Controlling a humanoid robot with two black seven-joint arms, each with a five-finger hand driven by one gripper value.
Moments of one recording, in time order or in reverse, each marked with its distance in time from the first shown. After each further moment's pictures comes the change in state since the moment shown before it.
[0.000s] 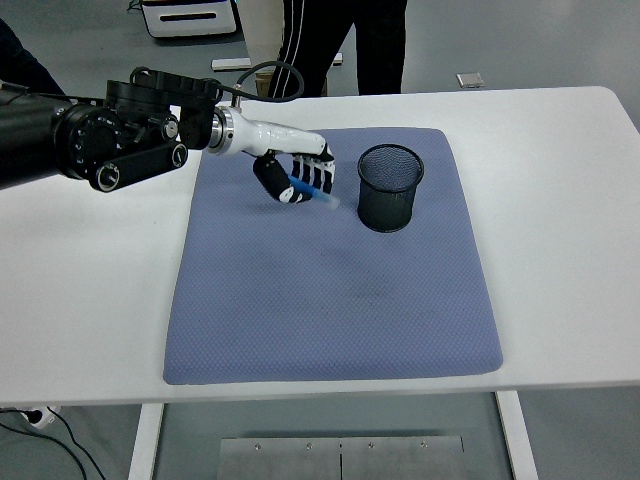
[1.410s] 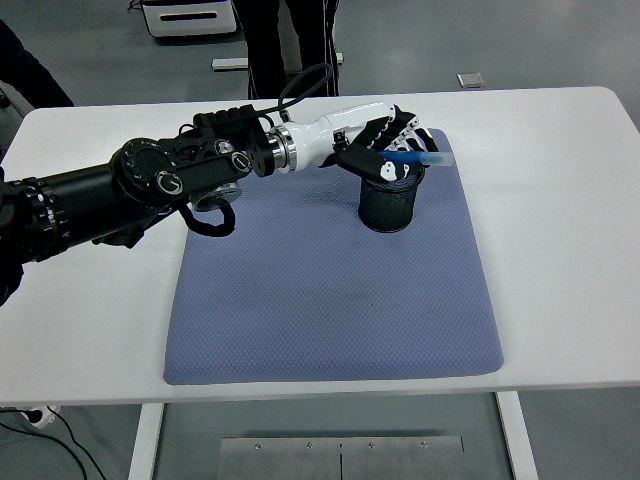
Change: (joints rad) left arm 0.235 -0.134 -0.325 0.092 -0.497 -0.041 -0.041; right arm 0.000 0.000 0.000 0.000 0.000 0.000 0.000
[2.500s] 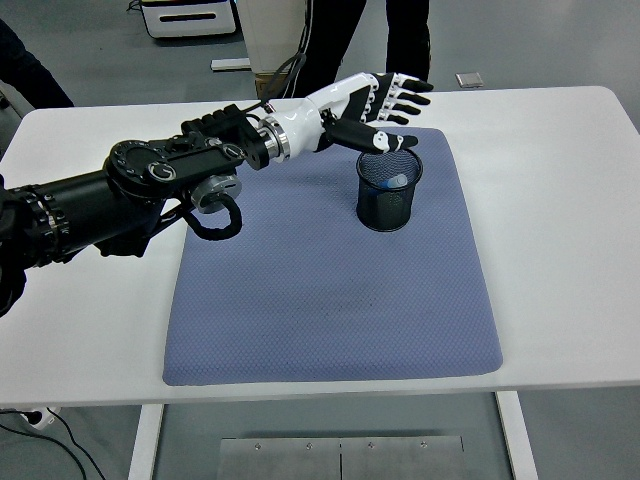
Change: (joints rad) left arm 0.020 0.031 -0.048 0.023 -0.184 0.031 -0.051; right arm 0.000 0.000 0.000 0.000 0.000 0.000 0.000
